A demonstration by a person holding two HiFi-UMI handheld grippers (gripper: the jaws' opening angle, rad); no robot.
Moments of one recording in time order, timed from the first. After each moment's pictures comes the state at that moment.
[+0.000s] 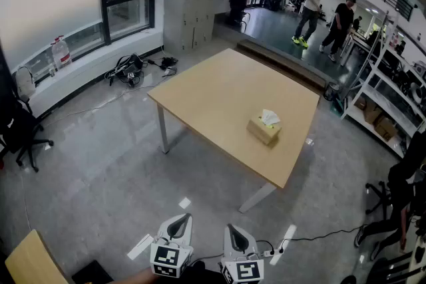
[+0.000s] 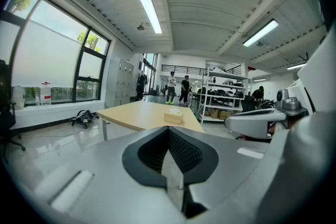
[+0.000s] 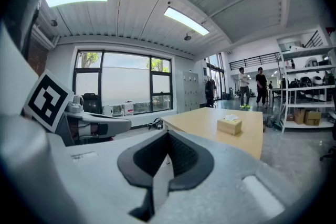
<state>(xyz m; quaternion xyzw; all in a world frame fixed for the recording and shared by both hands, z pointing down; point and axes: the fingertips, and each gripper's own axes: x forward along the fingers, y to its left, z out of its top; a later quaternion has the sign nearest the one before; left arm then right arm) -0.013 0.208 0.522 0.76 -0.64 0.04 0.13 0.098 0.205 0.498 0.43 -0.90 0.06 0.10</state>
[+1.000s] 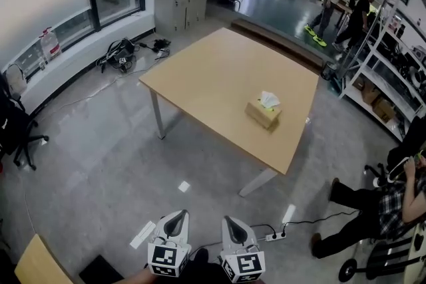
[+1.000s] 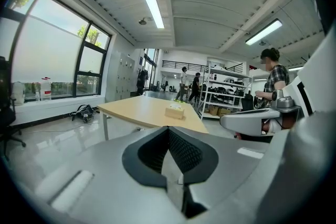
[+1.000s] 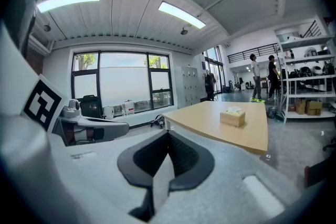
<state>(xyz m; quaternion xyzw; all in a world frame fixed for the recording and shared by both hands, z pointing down) -0.023 0.208 0.529 0.75 -0.64 0.05 0.16 0.088 0.197 0.524 0.43 -0.89 0.10 0.10</state>
